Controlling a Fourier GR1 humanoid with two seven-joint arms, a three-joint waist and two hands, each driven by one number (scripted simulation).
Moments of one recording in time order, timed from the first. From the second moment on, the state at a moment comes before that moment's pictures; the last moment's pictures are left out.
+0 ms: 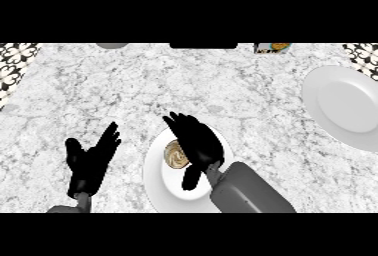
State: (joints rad) left arm 0.00 0.18 -0.15 -1.41 0.19 0.12 0.20; right arm -0.53 0.00 0.65 -1.26 0.68 0.10 0.44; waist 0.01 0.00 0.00
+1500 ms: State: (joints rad) left arm 0.01 0.11 -0.11 -1.44 0.11 0.09 0.22; right arm -0.68 0.00 0.80 -0.94 0.69 -0.17 0.28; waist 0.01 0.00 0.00
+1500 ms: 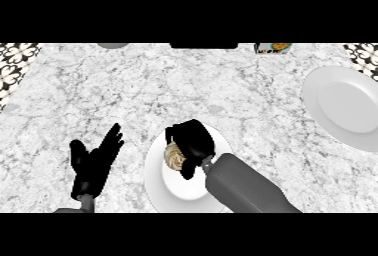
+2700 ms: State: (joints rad) left arm 0.01 0.12 -0.10 -1.42 0.12 0.06 0.21; right arm -1.00 -0.24 0.21 -0.50 1.15 -0.95 1.10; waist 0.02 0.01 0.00
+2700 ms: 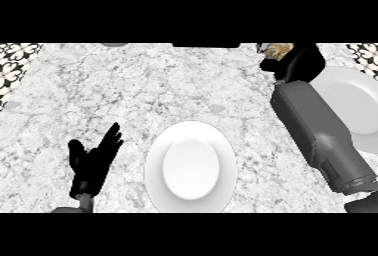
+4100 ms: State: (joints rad) left arm -0.01 0.11 -0.10 -1.42 0.11 0.05 0.22; right arm -0.73 -0.54 -0.13 -0.35 1.06 -1.33 1.02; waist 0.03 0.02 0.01
